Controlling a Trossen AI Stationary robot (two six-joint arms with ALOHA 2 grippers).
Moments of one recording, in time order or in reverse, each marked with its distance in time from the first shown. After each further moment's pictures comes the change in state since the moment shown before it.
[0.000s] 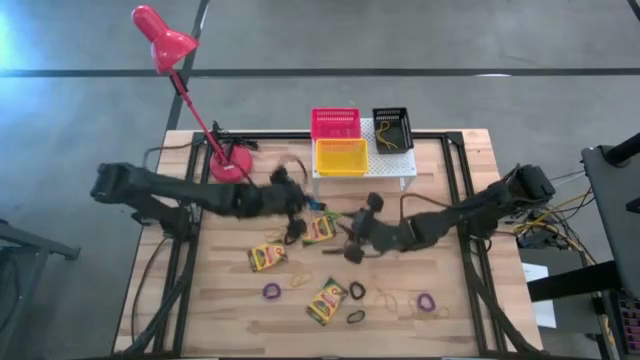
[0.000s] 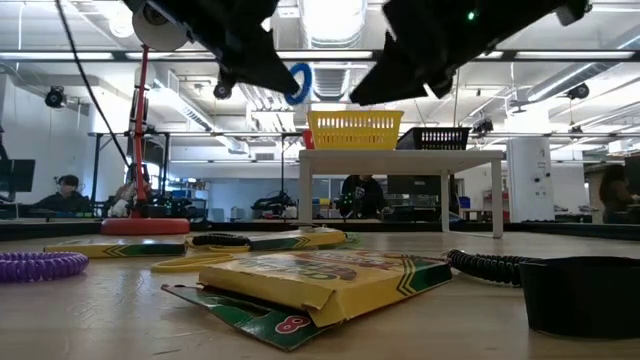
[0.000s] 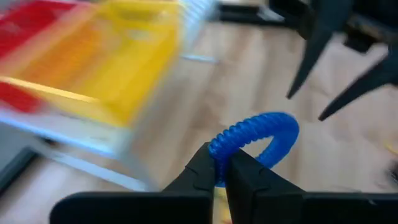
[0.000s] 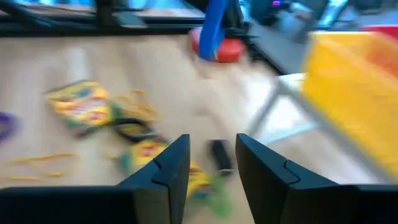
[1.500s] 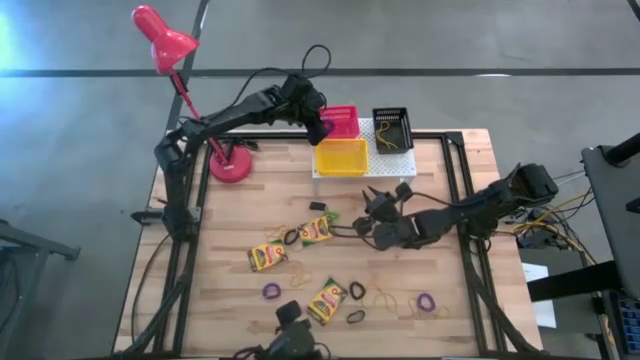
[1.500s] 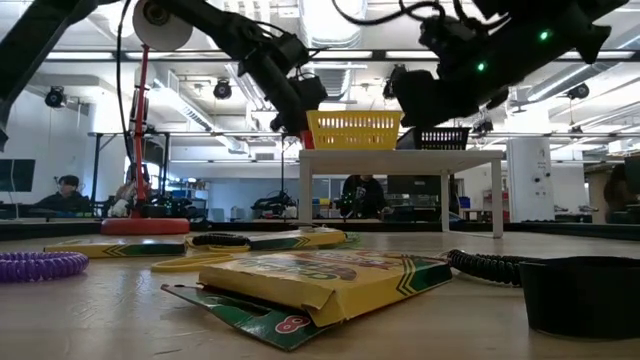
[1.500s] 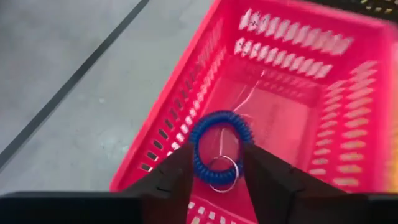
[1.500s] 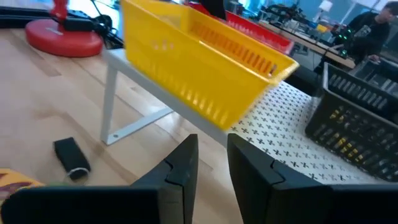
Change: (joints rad) left arm 0.669 0.554 0.753 -0.396 0.459 0.298; right arm -0.020 -0.030 -0.124 -0.070 0.485 0.164
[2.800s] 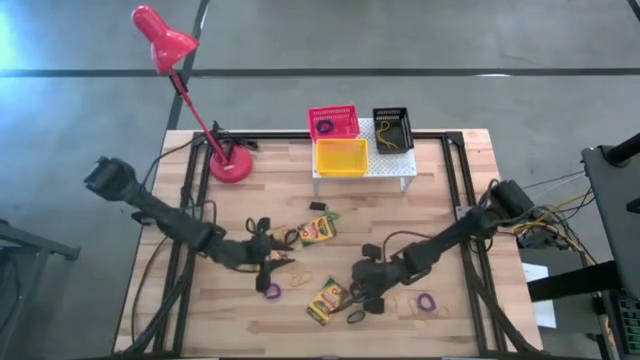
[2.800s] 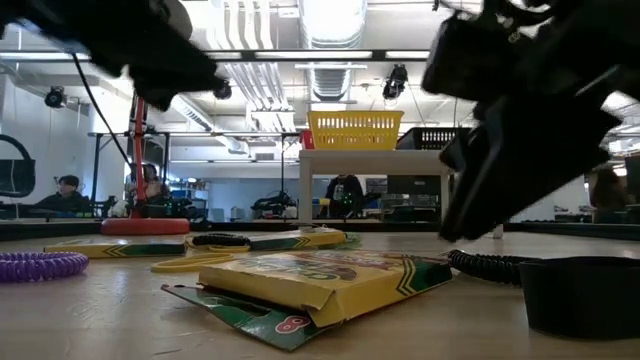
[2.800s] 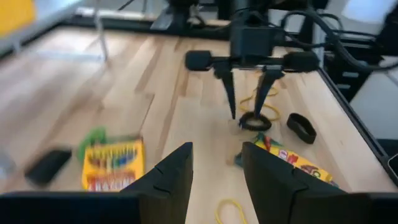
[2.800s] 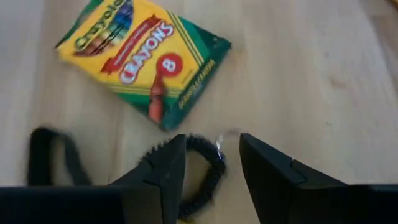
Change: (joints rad) left arm -1.171 -0.634 -1.178 0.870 -0.594 -0.504; right arm 0.231 0.286 0.163 -0.107 -0.972 0.177
